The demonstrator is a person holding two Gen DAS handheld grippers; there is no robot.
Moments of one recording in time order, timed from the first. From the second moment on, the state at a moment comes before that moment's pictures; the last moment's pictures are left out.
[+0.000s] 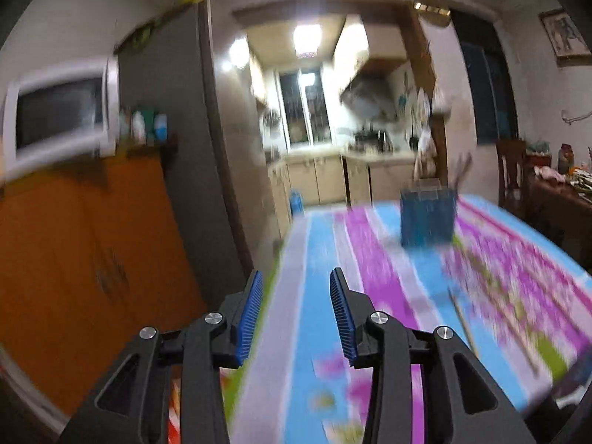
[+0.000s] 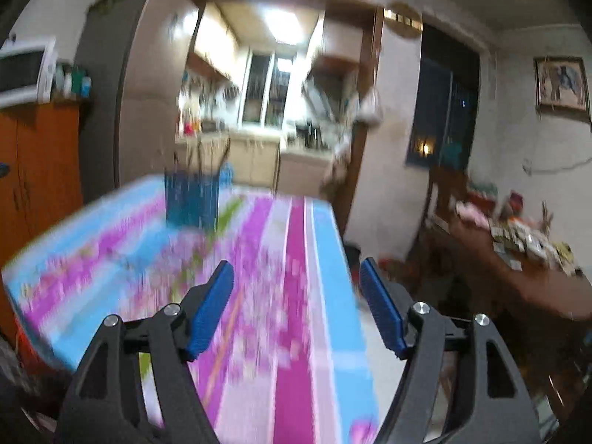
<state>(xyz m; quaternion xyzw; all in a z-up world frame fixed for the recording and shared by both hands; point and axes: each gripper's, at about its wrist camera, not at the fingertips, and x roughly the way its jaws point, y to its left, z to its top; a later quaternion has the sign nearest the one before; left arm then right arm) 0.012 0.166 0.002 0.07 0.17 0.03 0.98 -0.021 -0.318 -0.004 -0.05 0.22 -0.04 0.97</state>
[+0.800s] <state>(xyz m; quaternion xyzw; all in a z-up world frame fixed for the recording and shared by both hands) -0.003 0.108 -0.146 0.10 0.25 -0.01 0.96 -0.034 -0.255 -0.125 -0.01 0.26 -0.04 0.97</state>
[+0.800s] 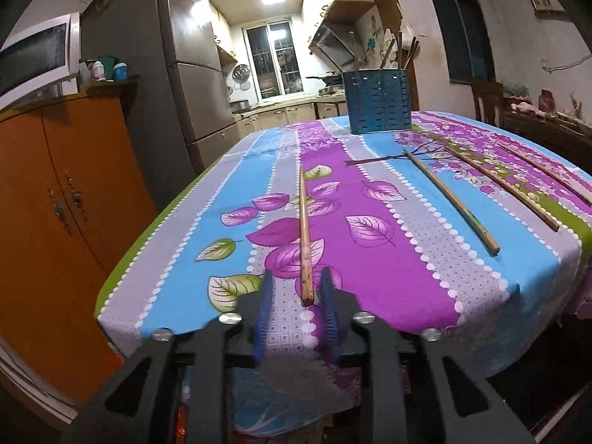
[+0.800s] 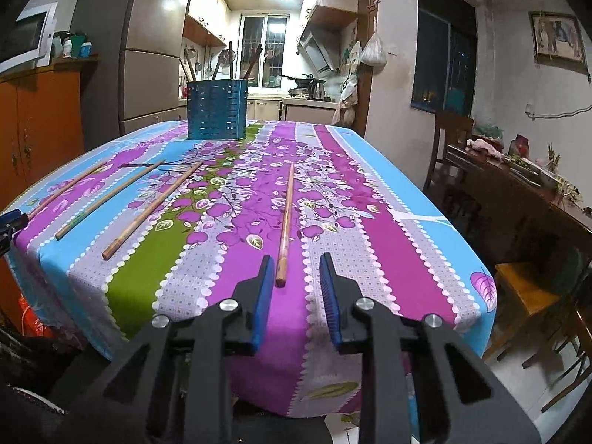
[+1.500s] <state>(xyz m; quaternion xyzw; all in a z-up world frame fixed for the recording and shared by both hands) -0.009 0.099 -0.153 0.11 0.22 -0.02 0.97 -0.027 -0.248 -0.140 -0.02 0.26 -0.05 0.96</state>
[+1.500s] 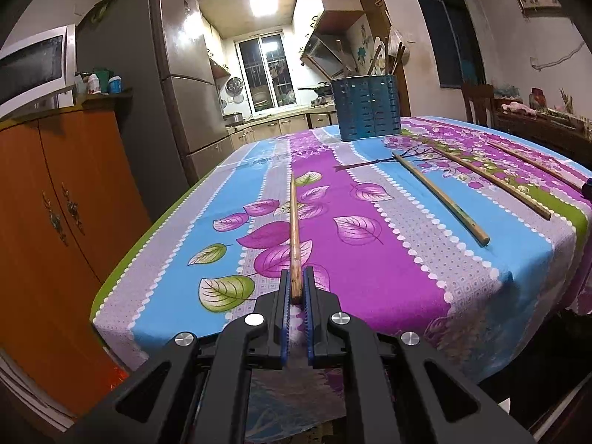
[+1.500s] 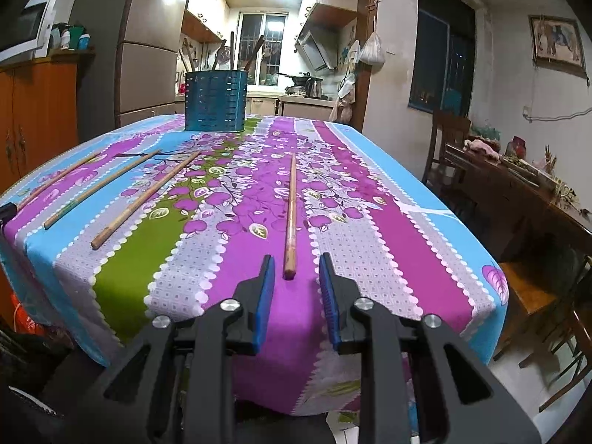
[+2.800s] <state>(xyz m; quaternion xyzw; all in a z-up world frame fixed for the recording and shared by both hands) -0.002 0.123 -0.030 0.02 0.16 -0.06 0.98 -0.024 -0.260 0.005 -0.03 0.12 0.02 0.99</state>
